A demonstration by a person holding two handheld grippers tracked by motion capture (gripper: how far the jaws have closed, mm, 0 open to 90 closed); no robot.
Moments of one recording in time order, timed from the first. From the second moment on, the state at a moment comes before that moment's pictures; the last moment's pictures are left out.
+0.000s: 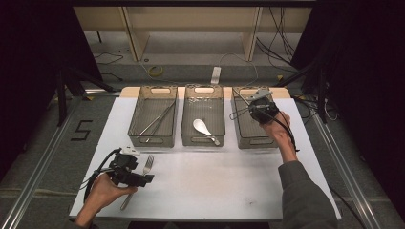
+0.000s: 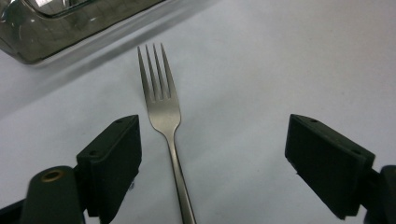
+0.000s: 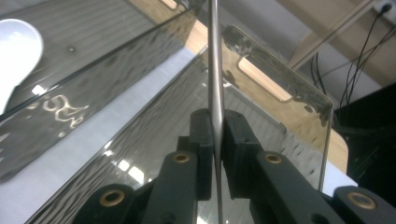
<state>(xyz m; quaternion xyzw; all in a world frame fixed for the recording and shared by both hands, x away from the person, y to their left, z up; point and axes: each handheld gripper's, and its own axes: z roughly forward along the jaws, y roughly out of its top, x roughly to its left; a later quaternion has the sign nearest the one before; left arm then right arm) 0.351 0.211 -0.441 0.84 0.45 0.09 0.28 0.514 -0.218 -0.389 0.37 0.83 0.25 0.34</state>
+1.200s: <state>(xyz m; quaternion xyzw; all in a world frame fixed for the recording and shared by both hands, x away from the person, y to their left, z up) 0.345 0.214 -0.441 0.83 0.46 0.09 0.30 0.517 -0.208 -0.388 0.42 0.82 0.29 0.26</state>
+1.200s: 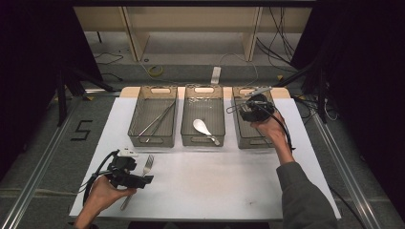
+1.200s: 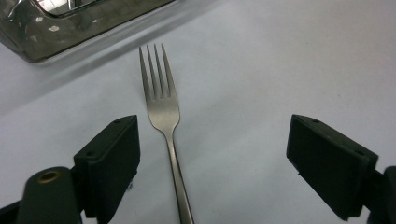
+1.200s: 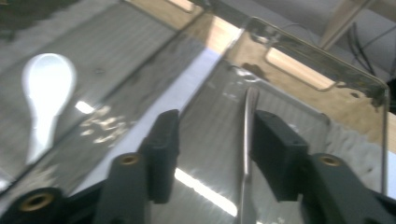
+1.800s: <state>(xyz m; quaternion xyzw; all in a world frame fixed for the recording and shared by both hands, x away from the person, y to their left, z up) 0.348 0.214 -0.445 0.84 0.47 0.09 0.27 0.416 -0.194 -0.386 0.35 0.82 0.41 0.18</state>
